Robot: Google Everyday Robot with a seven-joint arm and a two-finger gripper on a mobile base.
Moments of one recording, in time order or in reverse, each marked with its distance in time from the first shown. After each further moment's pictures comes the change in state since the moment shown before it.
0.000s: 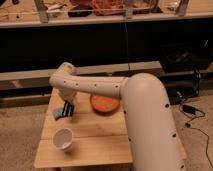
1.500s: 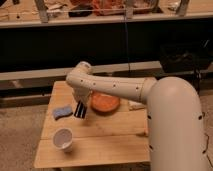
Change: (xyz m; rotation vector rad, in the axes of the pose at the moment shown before) arm 0.019 0.090 -0.026 -0.034 -0.019 0.113
